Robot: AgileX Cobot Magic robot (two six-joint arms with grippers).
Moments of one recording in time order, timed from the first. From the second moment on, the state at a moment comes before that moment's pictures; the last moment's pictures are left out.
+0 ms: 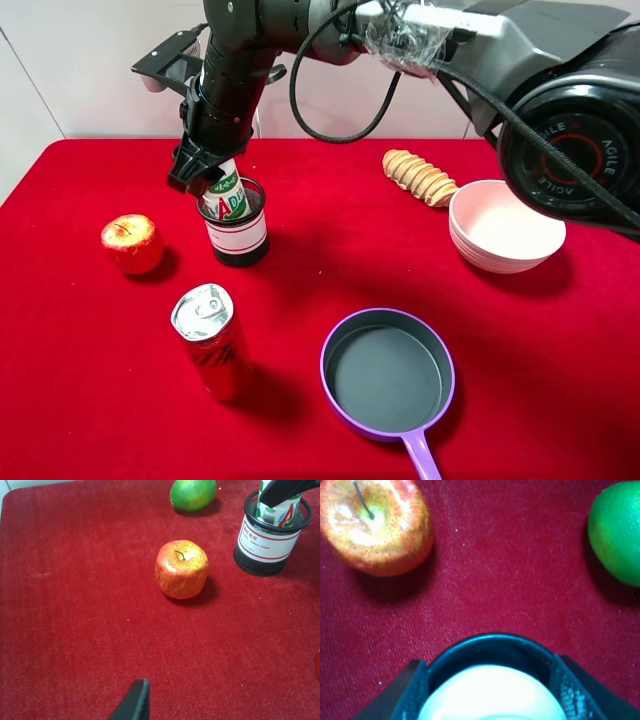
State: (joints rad) left arm -0.20 -0.01 -0.49 -0.02 1.06 0.04; right arm 0.84 2.37 -2.15 0.16 1.01 -0.48
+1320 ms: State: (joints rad) left arm -0.20 -0.01 -0.49 -0.02 1.06 0.04; right arm 0.85 2.34 -2.16 0.12 1.07 -0.48
